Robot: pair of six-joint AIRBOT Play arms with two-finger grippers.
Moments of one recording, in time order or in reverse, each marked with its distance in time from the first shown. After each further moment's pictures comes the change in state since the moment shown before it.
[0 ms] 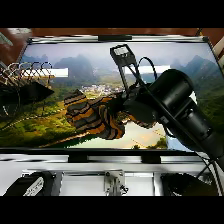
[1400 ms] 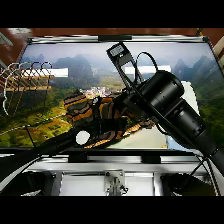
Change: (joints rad) left arm -0.985 -0.414 -0.315 -0.142 1.135 -0.307; right arm 0.006 -0.019 0.001 -0.209 -0.019 -0.135
